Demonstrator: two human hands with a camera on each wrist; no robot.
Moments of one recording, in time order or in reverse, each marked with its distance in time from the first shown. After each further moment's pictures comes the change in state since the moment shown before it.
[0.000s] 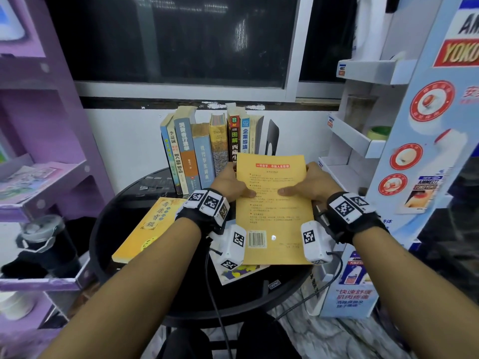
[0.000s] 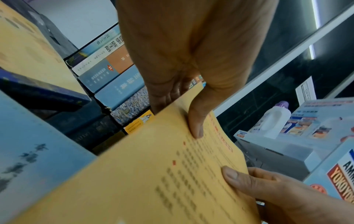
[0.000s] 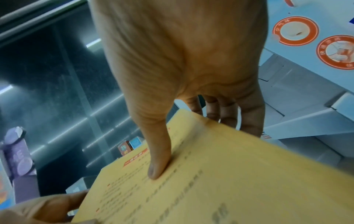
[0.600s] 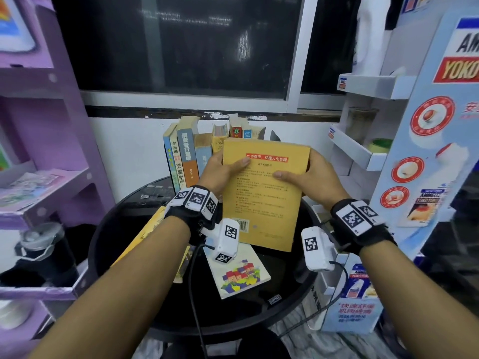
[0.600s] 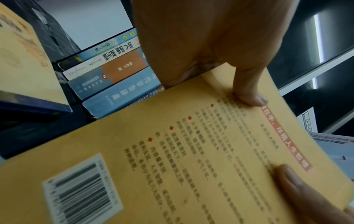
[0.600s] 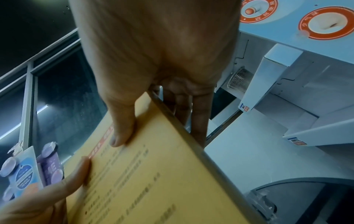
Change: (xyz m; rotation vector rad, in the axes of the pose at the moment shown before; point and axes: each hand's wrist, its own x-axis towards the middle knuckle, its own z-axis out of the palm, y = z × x) left_hand 0.006 0.018 -0.029 -0.469 -0.003 0.235; right_hand -0.017 -0.028 -0.013 0.246 0.157 -0.381
